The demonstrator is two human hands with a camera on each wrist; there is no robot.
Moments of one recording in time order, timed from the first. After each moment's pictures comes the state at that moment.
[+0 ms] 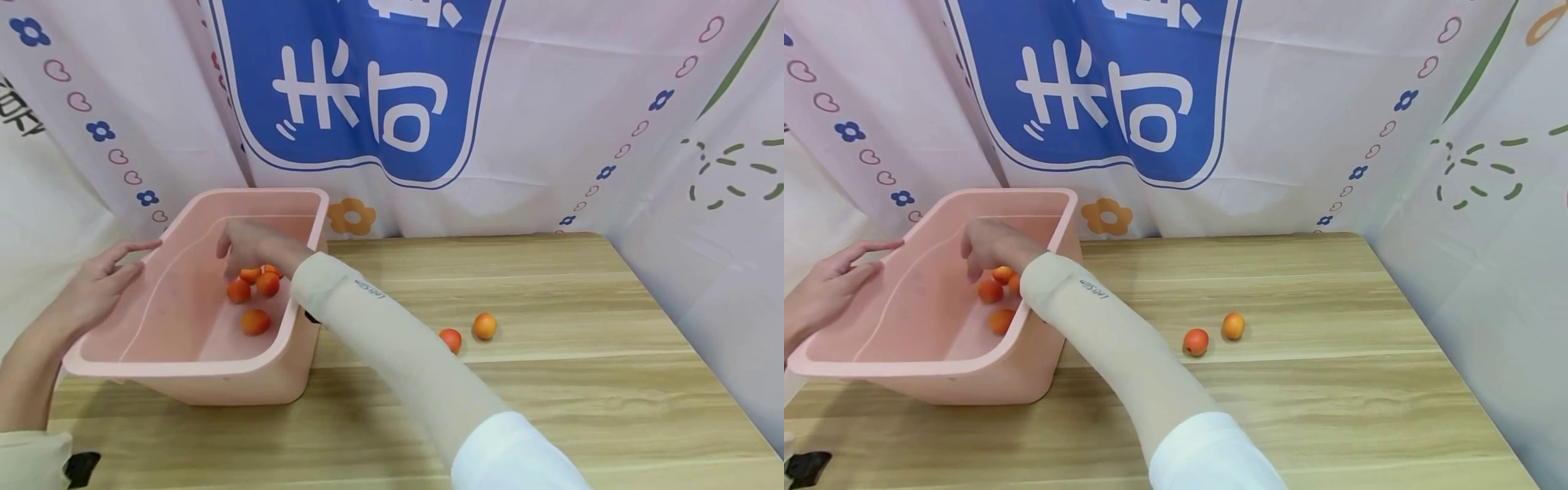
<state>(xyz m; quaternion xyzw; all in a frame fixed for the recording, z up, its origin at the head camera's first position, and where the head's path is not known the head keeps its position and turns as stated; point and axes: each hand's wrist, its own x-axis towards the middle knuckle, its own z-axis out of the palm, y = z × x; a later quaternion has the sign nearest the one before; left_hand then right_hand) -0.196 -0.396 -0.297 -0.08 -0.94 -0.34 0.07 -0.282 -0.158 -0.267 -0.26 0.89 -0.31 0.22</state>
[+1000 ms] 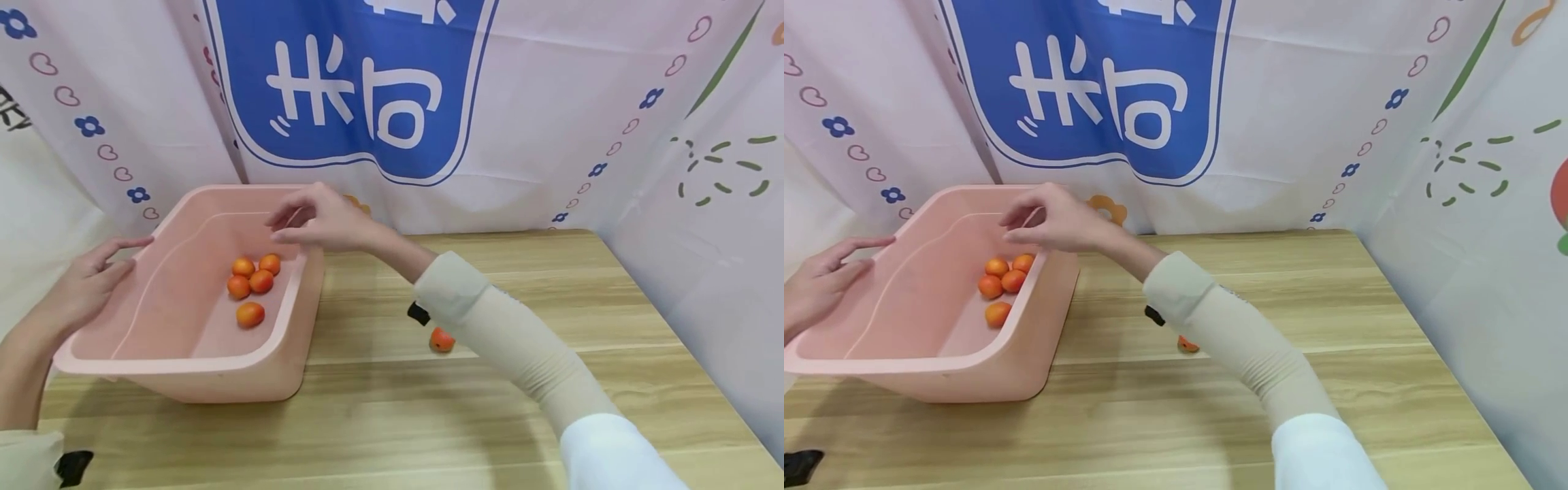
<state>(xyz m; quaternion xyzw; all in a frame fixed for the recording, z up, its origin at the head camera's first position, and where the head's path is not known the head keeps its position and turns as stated) -0.195 -0.390 -0.294 -0.08 -0.93 -0.35 0.08 -0.272 -0.024 -0.243 -0.44 0.77 -0.47 0.08</state>
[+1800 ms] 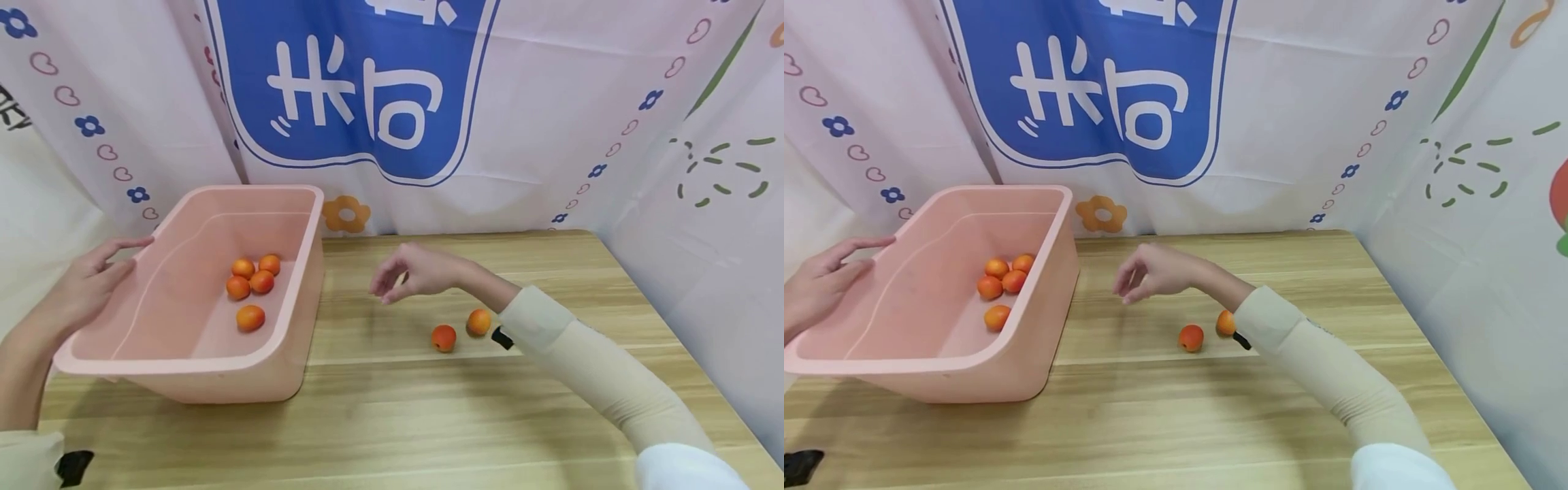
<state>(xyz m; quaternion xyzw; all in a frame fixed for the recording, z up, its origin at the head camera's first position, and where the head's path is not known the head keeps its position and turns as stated) -0.197 -0.393 -0.297 -0.07 -0.93 -0.36 0.06 -0.267 0.093 -0.309 -0.46 0.79 -0.34 0.21</state>
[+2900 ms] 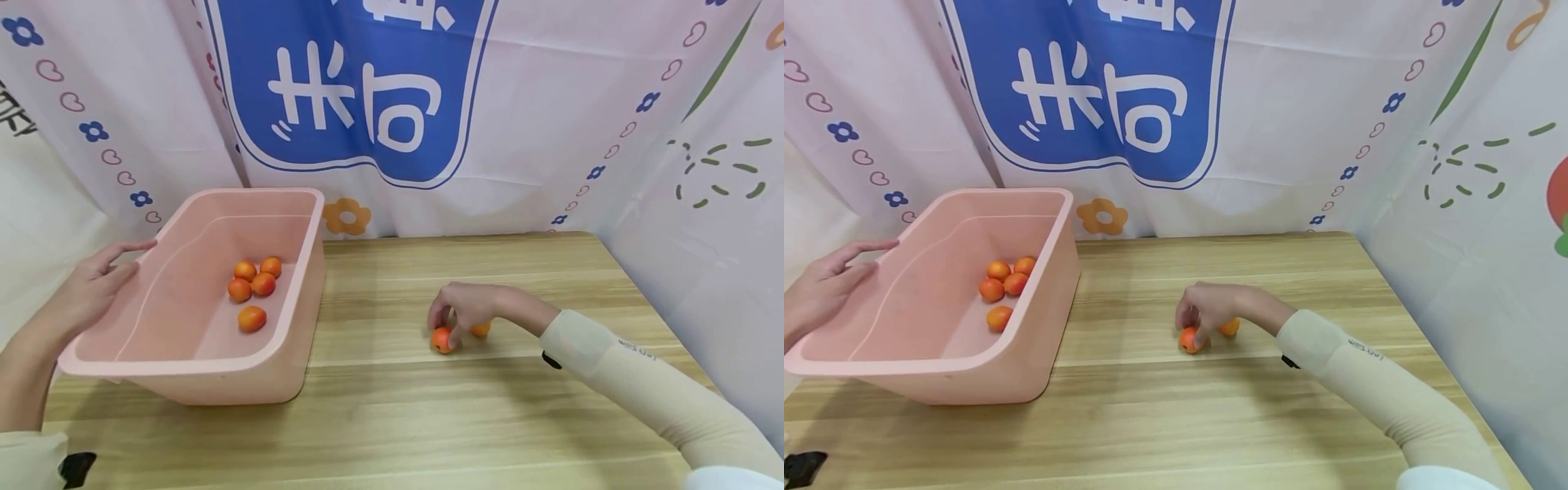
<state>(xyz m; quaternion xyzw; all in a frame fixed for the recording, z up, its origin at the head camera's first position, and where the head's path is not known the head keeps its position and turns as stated) -0.197 -0.399 -0.298 -0.08 -0.93 -0.36 0.05 -0.251 0.160 -0.353 -0.41 0.84 -0.21 0.30</state>
